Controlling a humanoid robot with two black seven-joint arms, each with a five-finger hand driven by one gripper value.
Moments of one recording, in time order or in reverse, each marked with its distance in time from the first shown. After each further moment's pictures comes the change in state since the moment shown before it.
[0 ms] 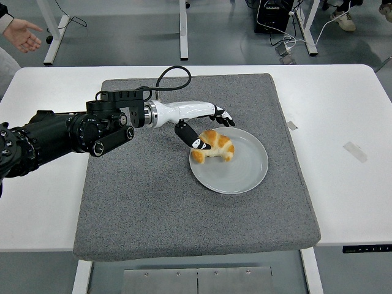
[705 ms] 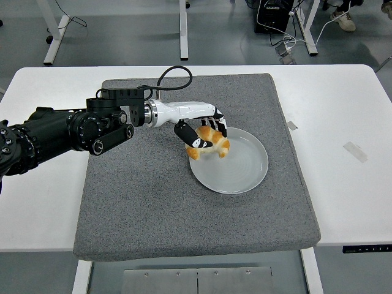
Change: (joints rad) left arm -0.010 0.000 0.011 0.000 0.016 -0.020 0.000; right arm 0.000 0.000 0.000 0.000 0.000 0.000 0.000
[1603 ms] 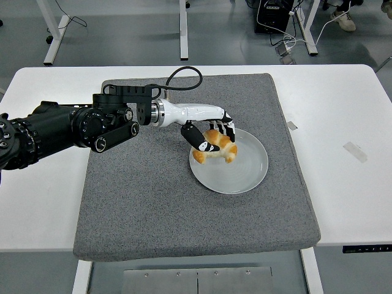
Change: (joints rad) left arm -0.038 0.000 0.004 -0.047 0.002 -0.035 0.000; right arm 0.001 0.000 0.000 0.000 0.000 0.000 0.000
